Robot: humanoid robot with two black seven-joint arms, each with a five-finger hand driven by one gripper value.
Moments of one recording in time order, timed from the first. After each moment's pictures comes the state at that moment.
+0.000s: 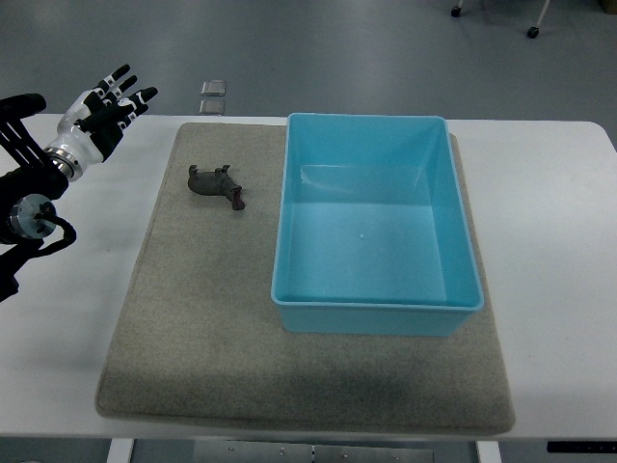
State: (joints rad) left arm -0.84 0.46 -0.46 -0.62 -0.08 -0.21 -0.33; right arm 0.04 0.00 -0.01 0.12 -0.05 0.15 0.08
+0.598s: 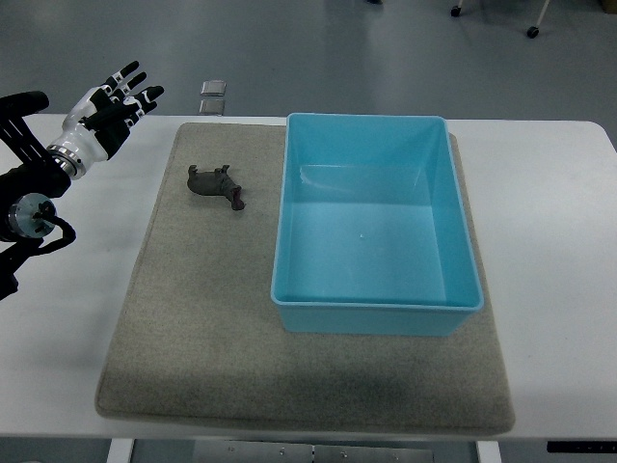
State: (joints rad) left arm -0.84 0.47 -0.45 -0.62 -0.07 -0.28 -0.33; right arm 0.04 0.00 -0.01 0.12 -0.05 0.15 0.08
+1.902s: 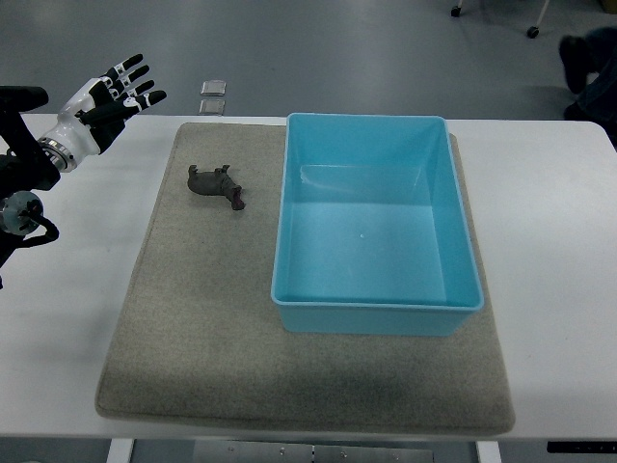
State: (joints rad) left arm -0.87 0.47 -0.44 -0.55 0.12 -0.34 -0.38; right arm 0.04 0.00 -0.01 0.12 -0.05 0.15 0.08
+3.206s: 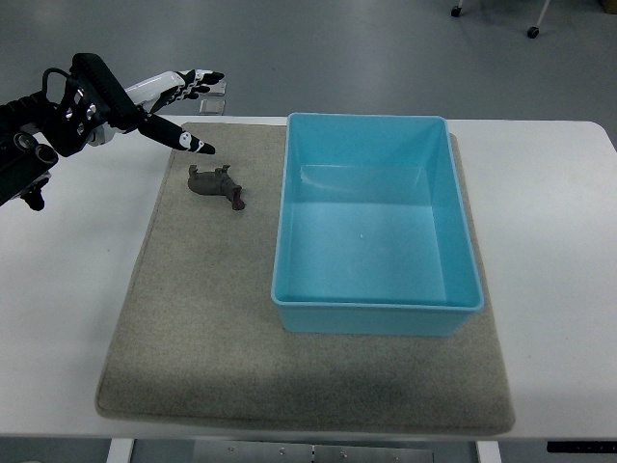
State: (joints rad) left arm -0.99 0.54 -0.44 -0.75 1.09 -0.23 -0.38; right arm 0.04 0.00 -0.01 0.12 -0.05 0.15 0.08
